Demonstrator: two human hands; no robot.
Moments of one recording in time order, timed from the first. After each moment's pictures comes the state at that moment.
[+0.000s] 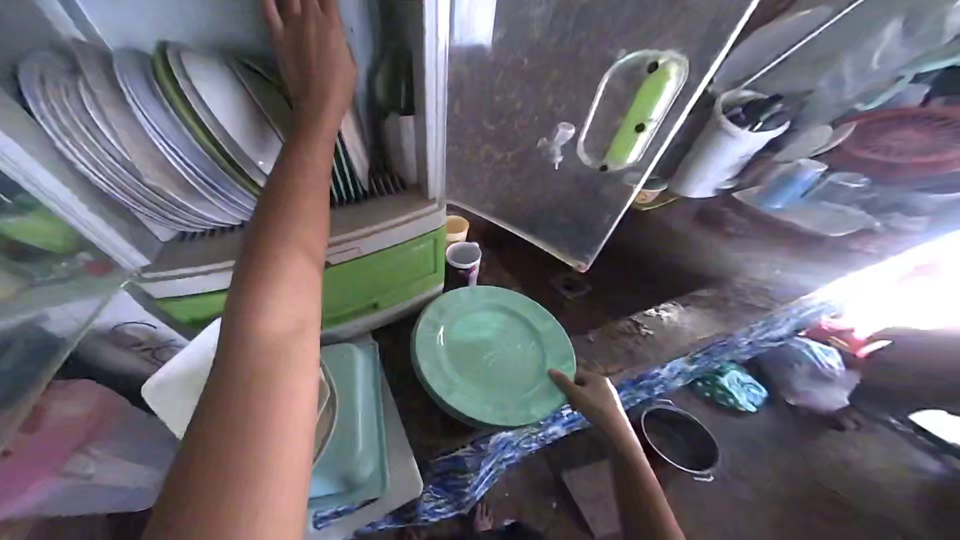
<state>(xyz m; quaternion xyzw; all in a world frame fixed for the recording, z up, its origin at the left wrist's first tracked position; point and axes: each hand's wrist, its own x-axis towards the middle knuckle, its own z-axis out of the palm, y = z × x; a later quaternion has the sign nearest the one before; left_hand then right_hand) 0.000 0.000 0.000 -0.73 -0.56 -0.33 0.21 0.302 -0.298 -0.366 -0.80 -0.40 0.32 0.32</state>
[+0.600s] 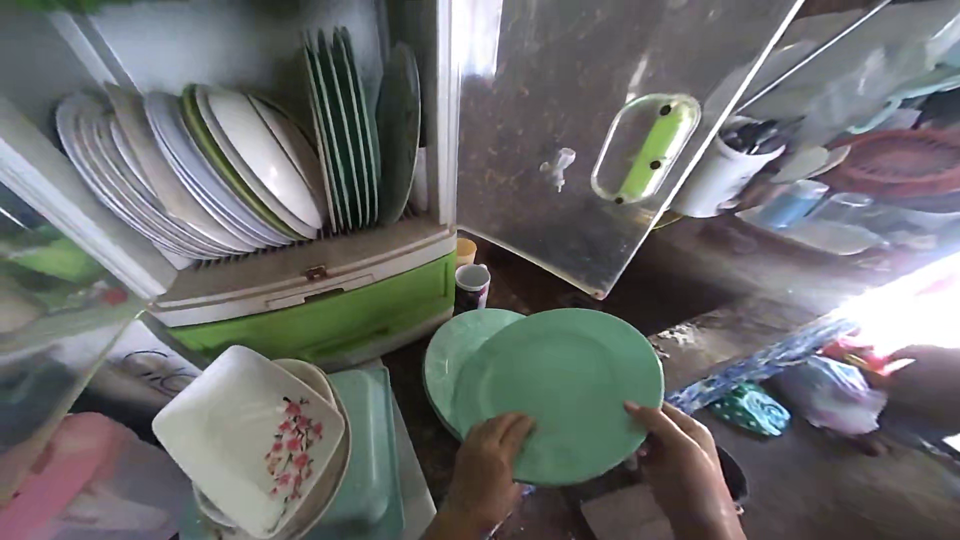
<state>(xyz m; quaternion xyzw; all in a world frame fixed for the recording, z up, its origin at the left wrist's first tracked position) 0.046 -0.304 -0.318 -0.86 -0.32 -0.28 -0.27 0.232 -0.346 -0.254 -0.57 -0.25 0.35 0.70</state>
